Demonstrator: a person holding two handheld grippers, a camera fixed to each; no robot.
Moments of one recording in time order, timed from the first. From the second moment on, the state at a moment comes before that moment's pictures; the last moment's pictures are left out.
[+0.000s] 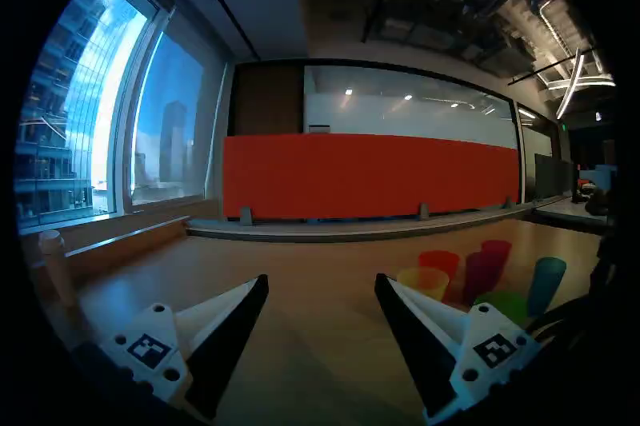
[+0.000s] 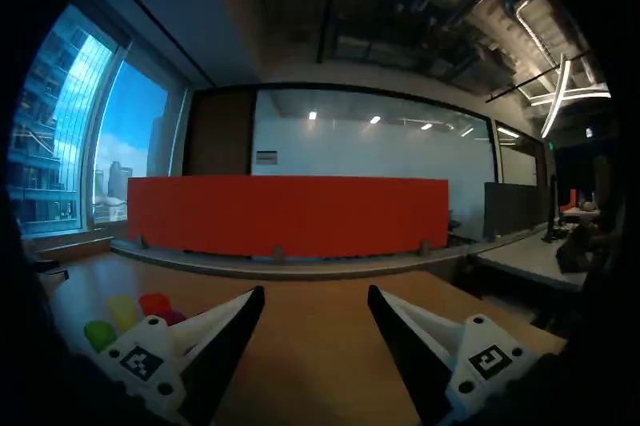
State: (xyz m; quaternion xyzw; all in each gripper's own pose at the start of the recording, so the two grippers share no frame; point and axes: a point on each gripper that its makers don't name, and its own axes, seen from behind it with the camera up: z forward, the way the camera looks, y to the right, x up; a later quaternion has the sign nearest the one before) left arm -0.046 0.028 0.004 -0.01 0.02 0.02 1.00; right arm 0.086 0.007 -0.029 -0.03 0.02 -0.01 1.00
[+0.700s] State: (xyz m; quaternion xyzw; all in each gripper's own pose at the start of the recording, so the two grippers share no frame) left arm -0.047 0.028 0.005 -0.01 0.02 0.02 1.00; right arm 0.096 0.018 -0.028 -0.02 0.05 -0.02 1.00
